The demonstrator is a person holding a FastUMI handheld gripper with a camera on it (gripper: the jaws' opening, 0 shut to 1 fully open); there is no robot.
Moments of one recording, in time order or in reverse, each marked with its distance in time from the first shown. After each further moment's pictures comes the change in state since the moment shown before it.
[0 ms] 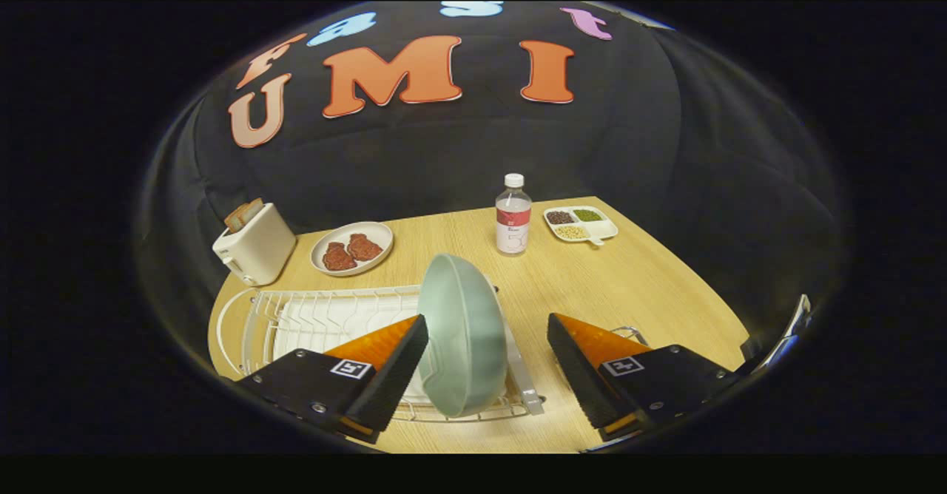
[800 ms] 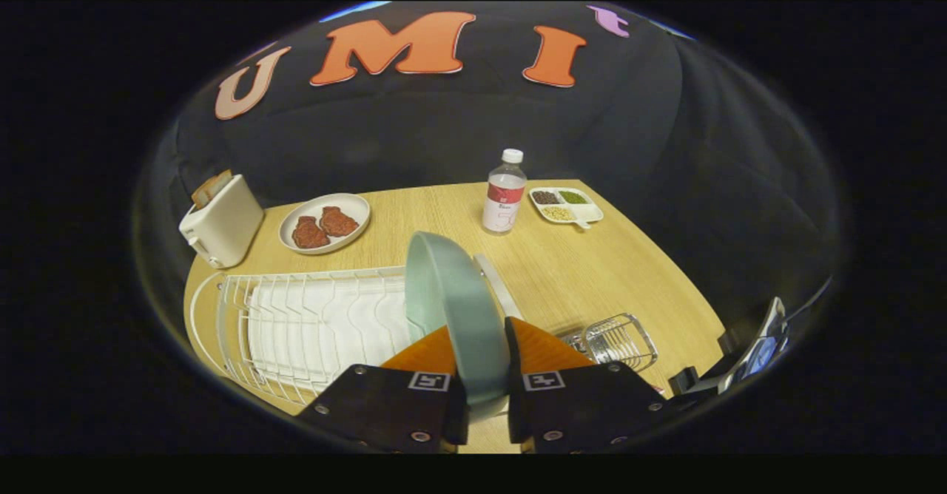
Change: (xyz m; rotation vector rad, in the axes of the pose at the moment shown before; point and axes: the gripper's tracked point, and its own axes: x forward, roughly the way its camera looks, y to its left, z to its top) arm 0.001 0.015 -0.010 -0.097 0.095 -0.146
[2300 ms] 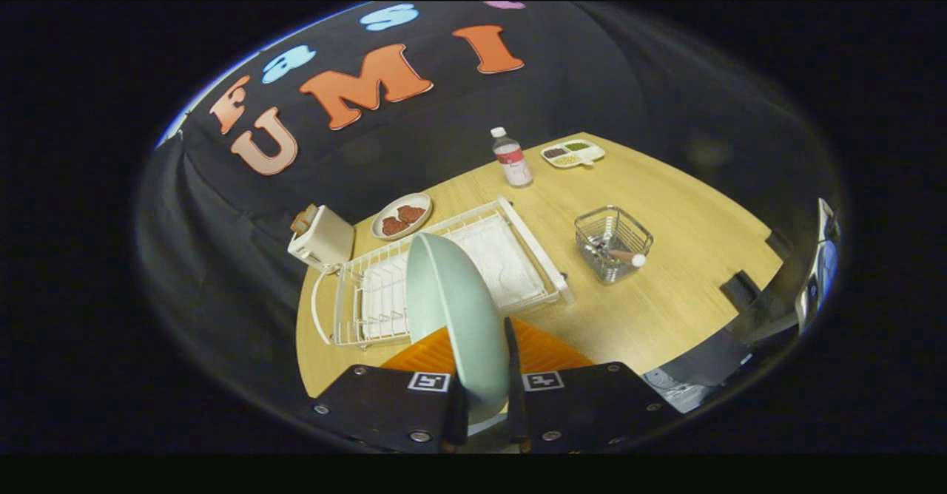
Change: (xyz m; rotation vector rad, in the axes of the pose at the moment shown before) arm -0.148 -0.016 -0.113 0.370 0.101 0.381
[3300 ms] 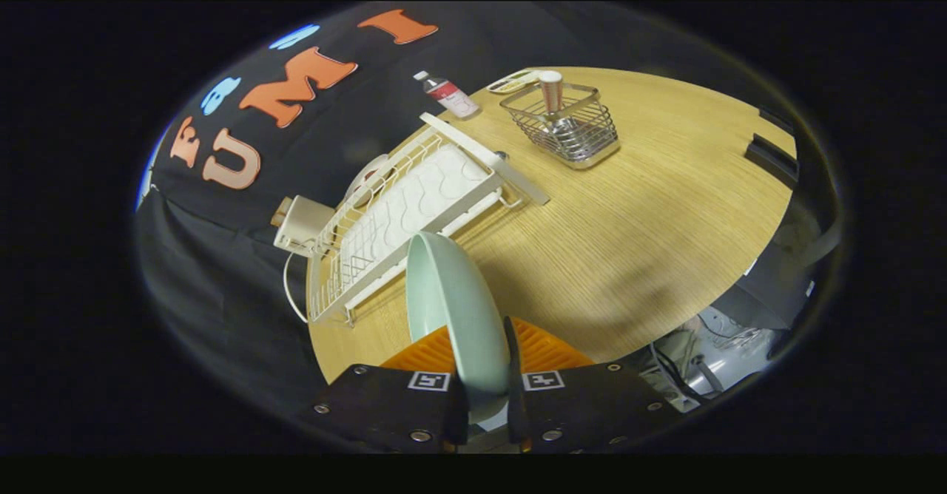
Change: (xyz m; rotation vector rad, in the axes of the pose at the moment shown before) arm 0.055 -0.043 -0.116 0.253 0.156 0.067
